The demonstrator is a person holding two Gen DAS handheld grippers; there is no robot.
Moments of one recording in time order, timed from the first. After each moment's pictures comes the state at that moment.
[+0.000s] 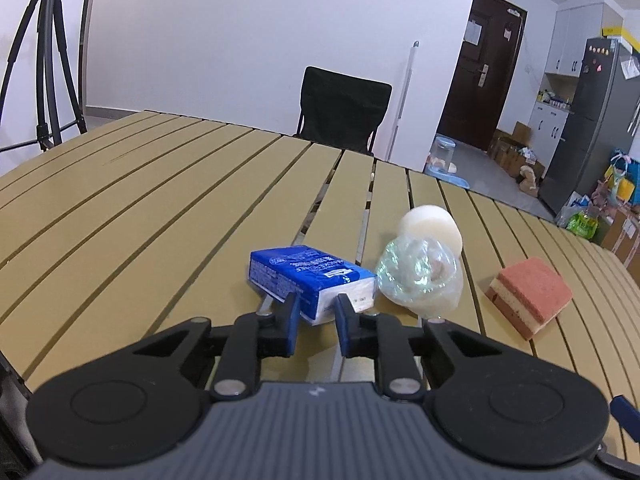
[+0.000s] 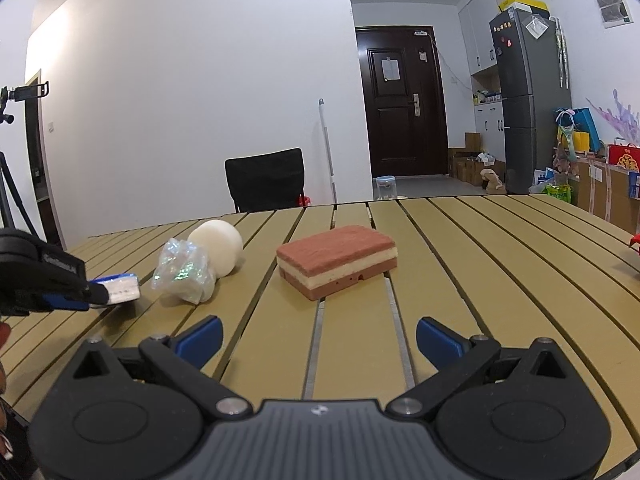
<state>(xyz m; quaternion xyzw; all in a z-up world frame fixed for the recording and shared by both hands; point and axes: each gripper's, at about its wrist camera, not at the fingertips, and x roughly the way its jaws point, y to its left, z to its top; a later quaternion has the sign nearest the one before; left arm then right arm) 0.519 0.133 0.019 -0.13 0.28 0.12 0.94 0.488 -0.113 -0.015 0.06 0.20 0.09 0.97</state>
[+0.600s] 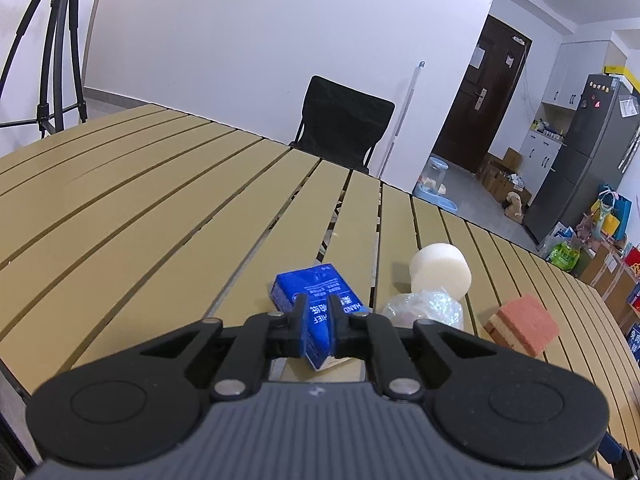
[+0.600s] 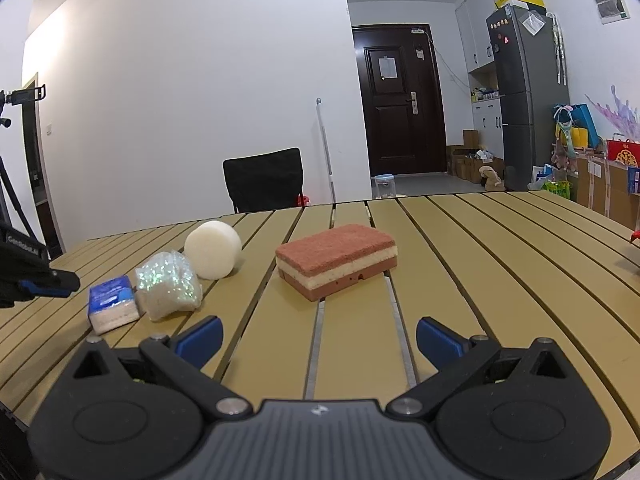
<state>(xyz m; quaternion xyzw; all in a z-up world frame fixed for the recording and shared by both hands) 0.512 0.175 0.028 -0.18 0.27 0.11 0.94 0.490 -0.115 -0.018 0.07 0.20 0.09 0.97</state>
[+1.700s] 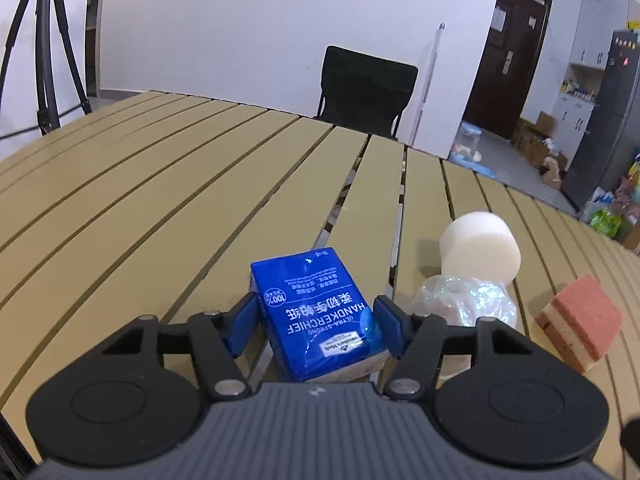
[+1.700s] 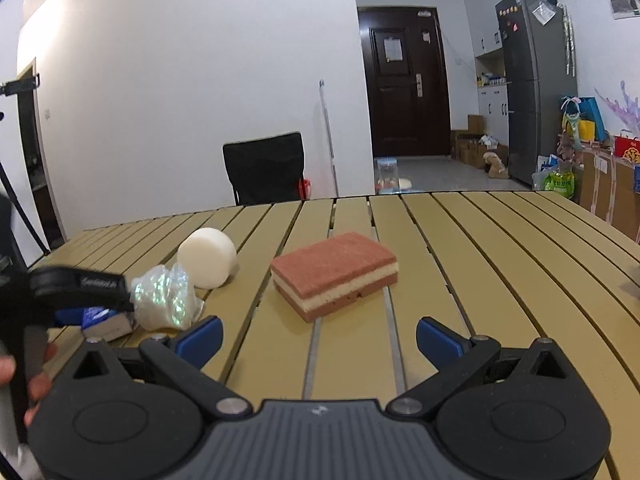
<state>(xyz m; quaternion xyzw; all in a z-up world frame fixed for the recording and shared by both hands) 0.565 0.154 -0.001 -0.15 0.31 0.15 0.93 0.523 -0.114 0.011 0.06 0.24 0.10 0.97</state>
